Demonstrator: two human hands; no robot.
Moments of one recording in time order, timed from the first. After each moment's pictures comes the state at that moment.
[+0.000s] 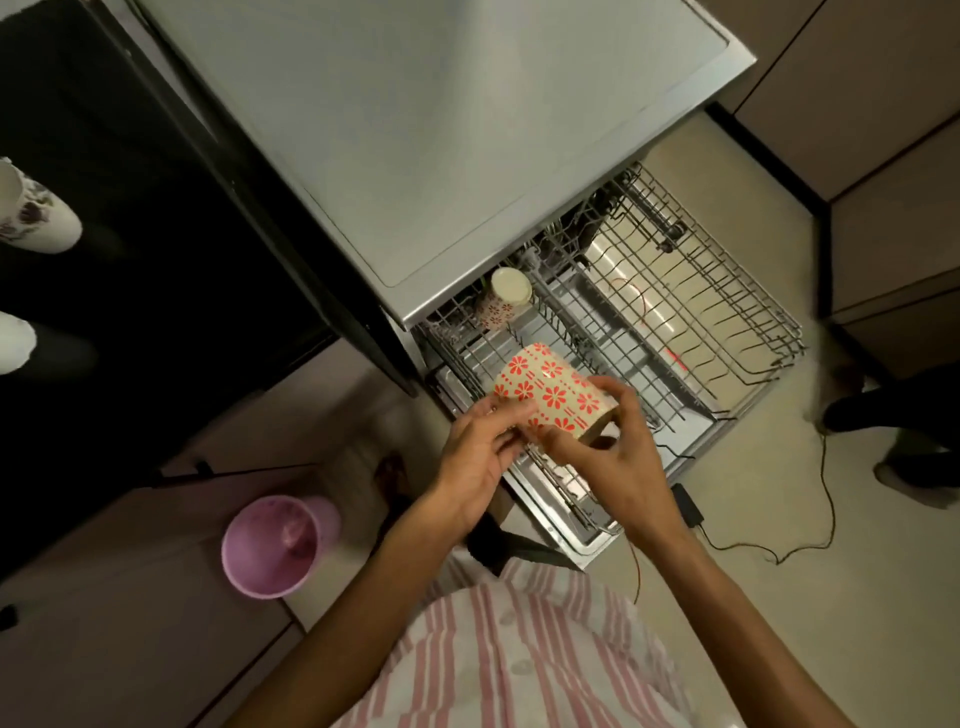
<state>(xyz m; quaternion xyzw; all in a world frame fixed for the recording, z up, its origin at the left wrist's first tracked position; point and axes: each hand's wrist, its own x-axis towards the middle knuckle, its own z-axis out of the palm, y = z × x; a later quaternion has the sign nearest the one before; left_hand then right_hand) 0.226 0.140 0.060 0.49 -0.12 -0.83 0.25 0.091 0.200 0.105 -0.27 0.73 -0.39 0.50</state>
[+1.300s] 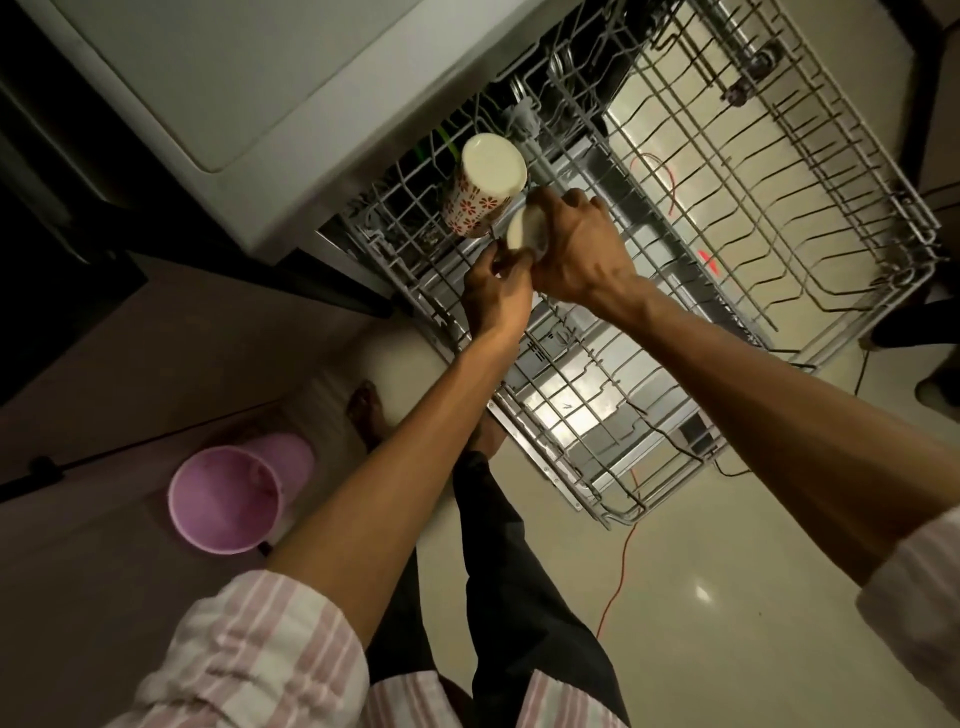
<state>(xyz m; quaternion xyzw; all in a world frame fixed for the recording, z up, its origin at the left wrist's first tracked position) 0.111 0.040 -0.127 0.69 -0.27 -0.64 0.22 0.010 0.028 -0.122 -0.63 0.73 -0.02 0.26</state>
